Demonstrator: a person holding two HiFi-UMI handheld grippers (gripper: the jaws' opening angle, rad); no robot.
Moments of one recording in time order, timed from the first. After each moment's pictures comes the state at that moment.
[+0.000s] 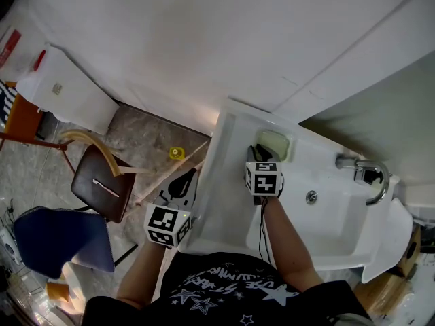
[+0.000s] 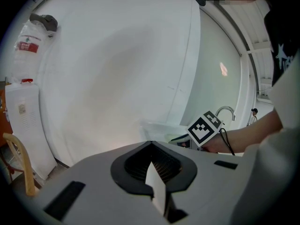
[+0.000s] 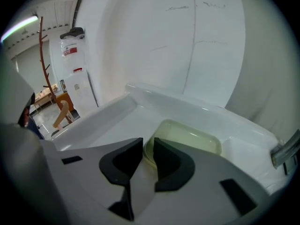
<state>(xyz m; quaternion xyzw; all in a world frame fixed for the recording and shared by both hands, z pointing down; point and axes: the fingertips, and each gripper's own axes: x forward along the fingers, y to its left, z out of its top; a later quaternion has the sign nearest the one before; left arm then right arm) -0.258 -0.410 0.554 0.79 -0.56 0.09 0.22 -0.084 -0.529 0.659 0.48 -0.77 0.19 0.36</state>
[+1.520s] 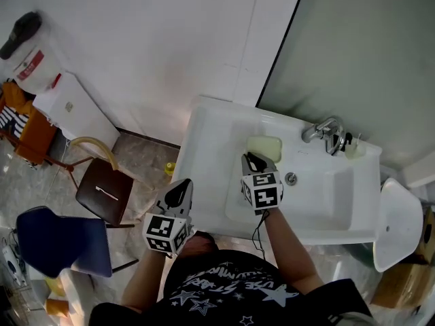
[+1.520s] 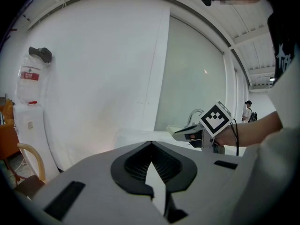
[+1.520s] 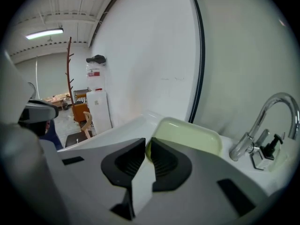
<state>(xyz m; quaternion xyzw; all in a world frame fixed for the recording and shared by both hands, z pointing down) -0.154 -0.268 0.466 0.81 -0.56 0.07 0.15 0.004 -0.382 0.519 0.47 -0.84 0.11 0.26</state>
